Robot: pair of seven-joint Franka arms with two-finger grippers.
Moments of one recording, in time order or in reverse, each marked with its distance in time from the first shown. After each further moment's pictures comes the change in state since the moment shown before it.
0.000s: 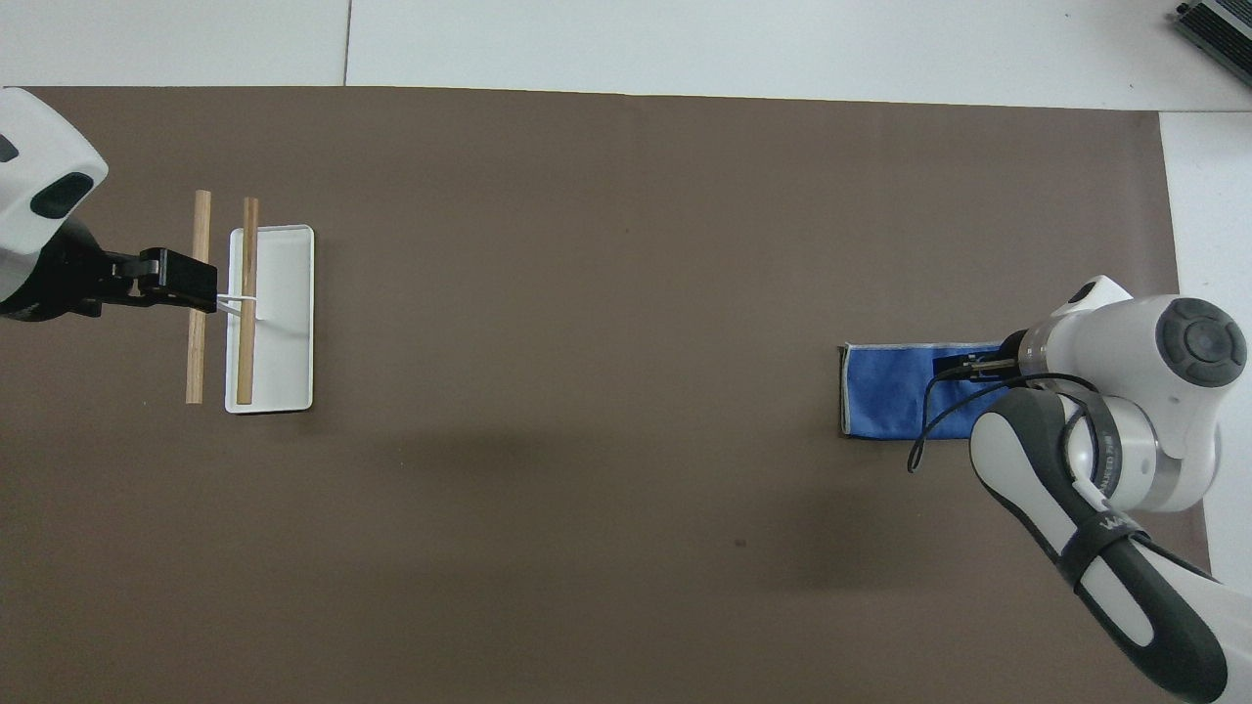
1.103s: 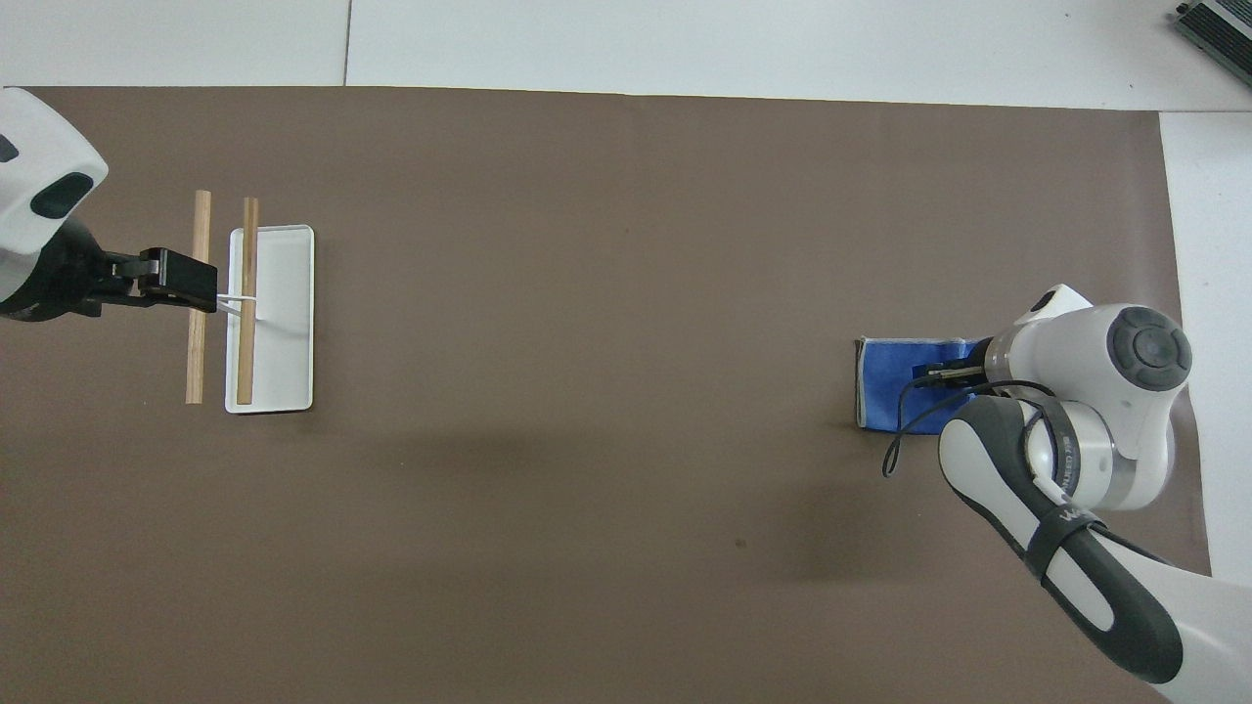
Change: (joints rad) left arm 0.000 0.000 0.000 0.000 0.000 0.000 0.000; right arm 0.016 0.041 0.007 -0.015 0.008 0.042 0.000
